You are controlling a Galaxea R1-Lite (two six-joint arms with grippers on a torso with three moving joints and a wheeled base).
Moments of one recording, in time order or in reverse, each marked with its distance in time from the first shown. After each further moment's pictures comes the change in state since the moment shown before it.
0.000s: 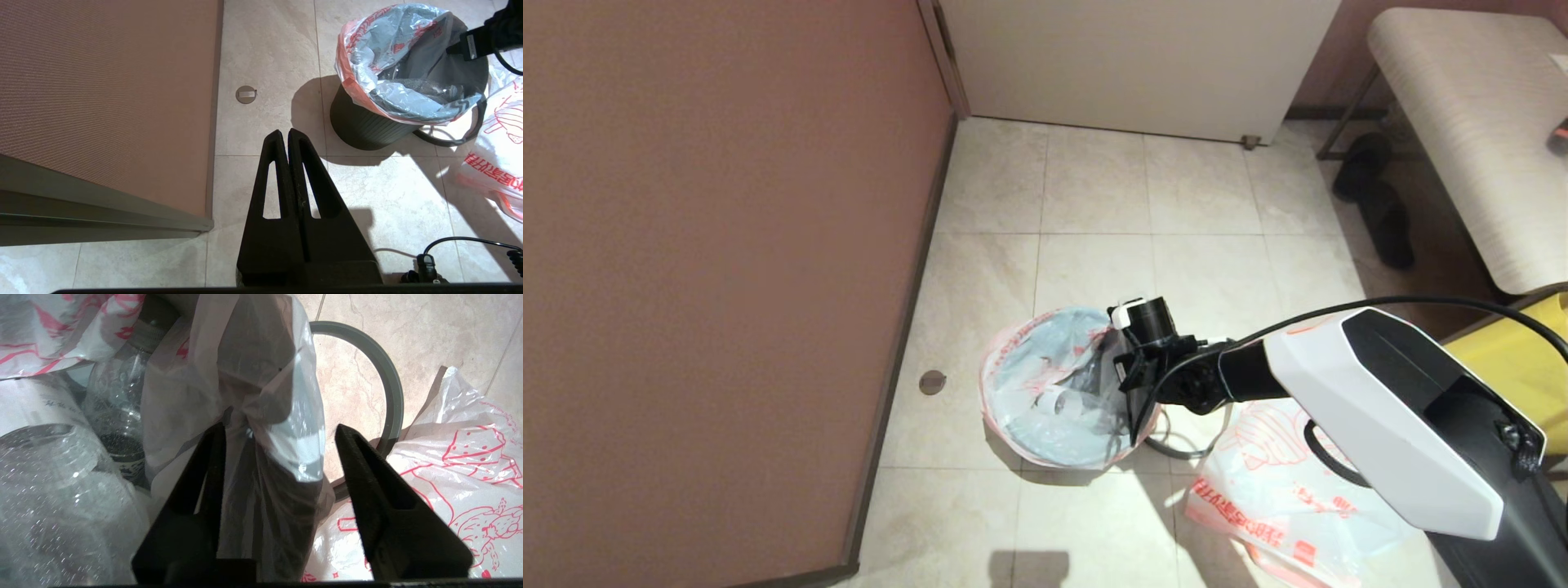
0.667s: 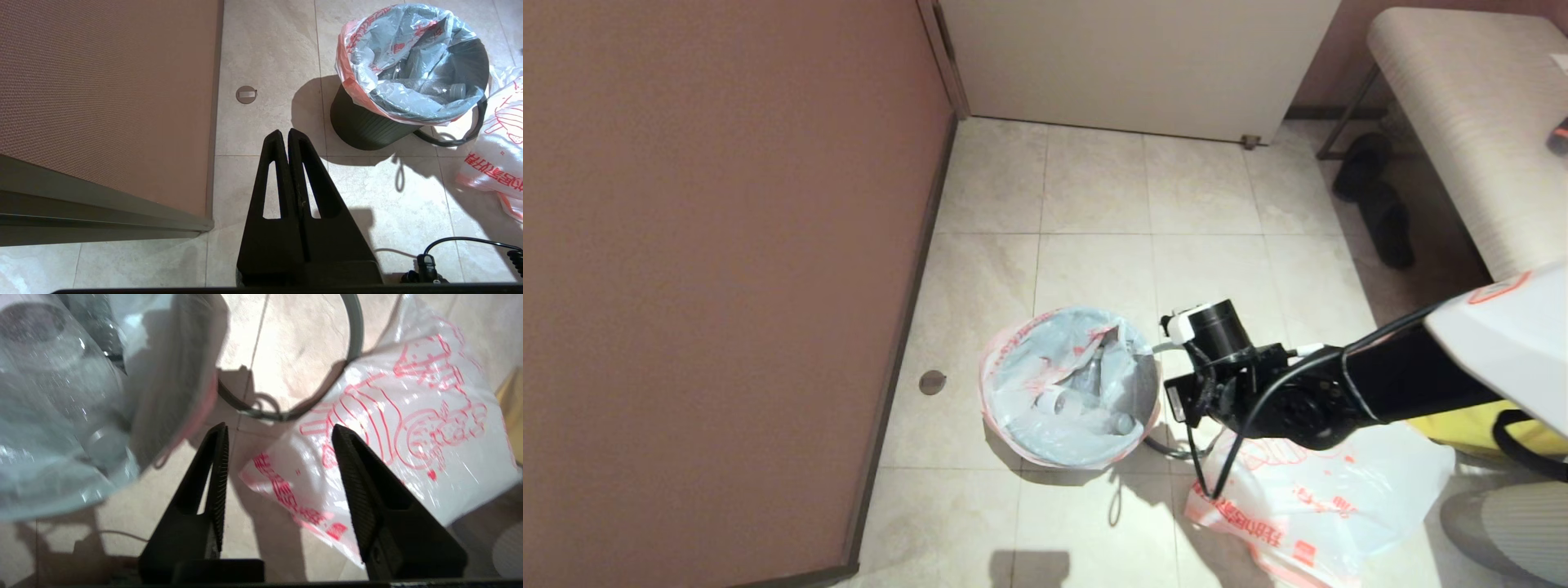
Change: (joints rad) left arm 0.000 0.000 0.000 0.000 0.000 0.000; right arm 0.019 -0.442 0.606 -0.030 0.004 0.119
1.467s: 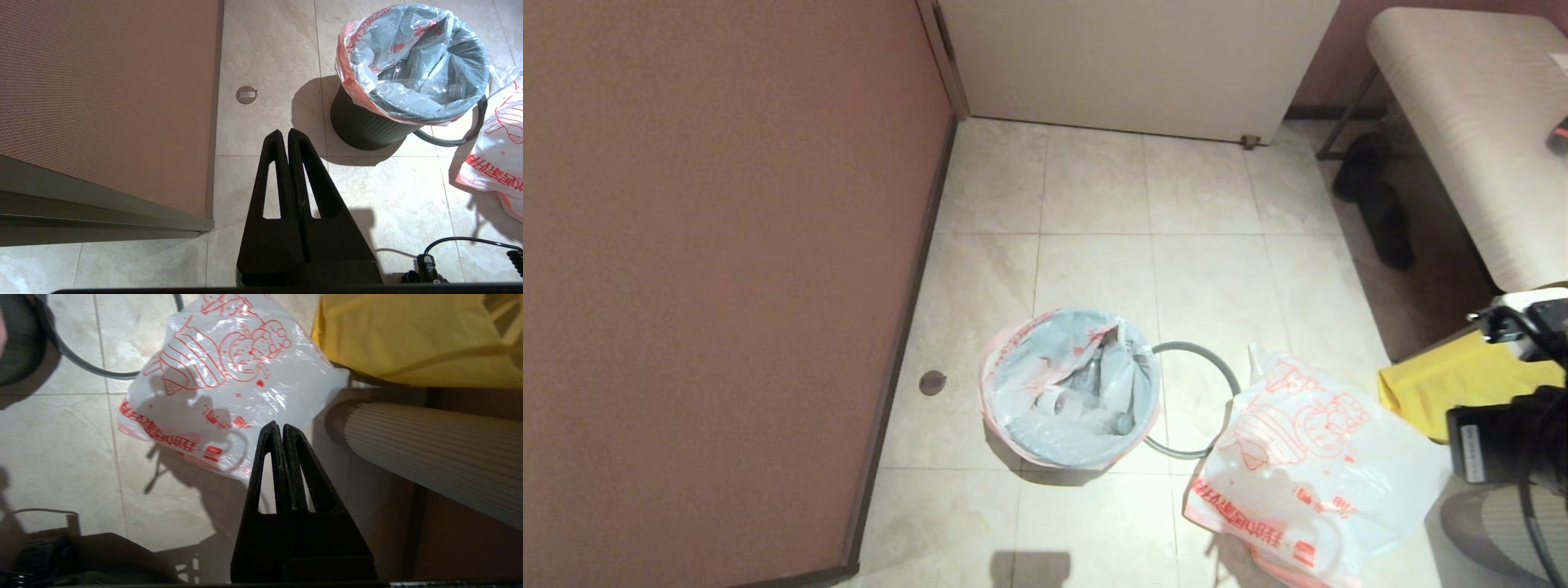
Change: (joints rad) left arm 0.000 0.000 0.000 0.000 0.000 0.000; right arm -0.181 -0.830 0.512 0.227 -0.091 -0.001
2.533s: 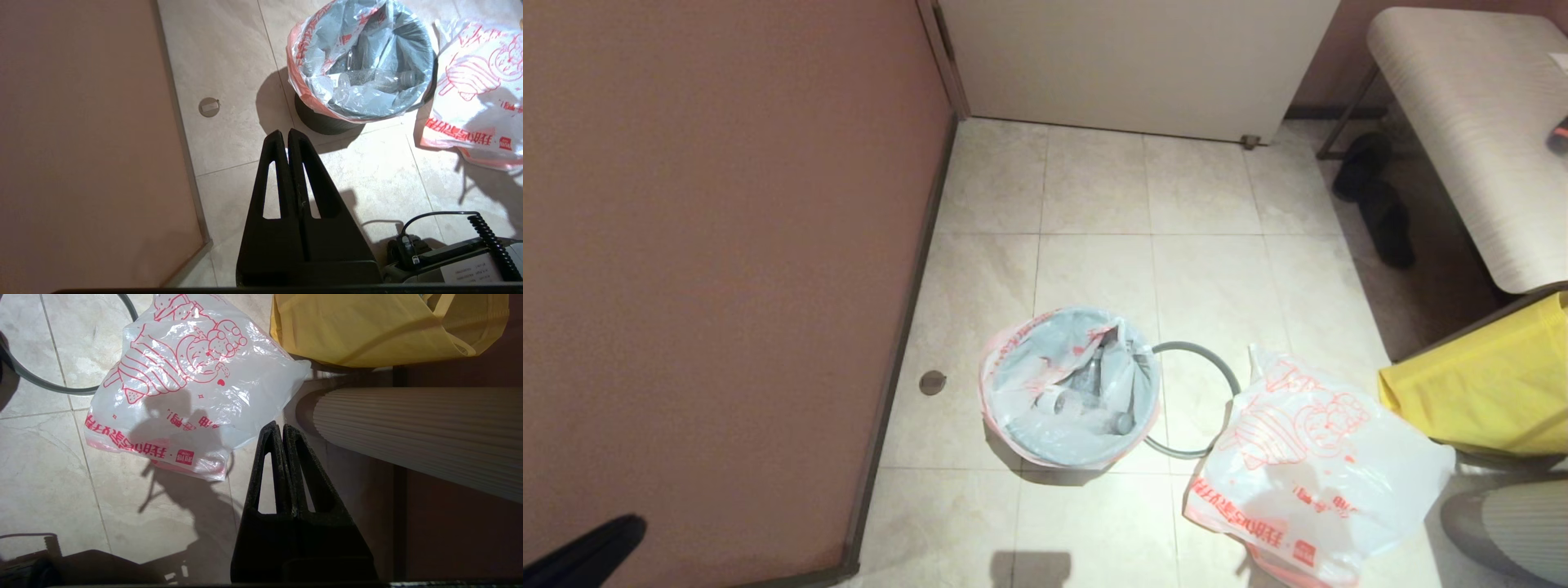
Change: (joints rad) left arm -0.034 0.539 -0.327 -0.066 -0.173 0.160; right arm -0.142 -0.181 0.042 0.071 0.003 -0.031
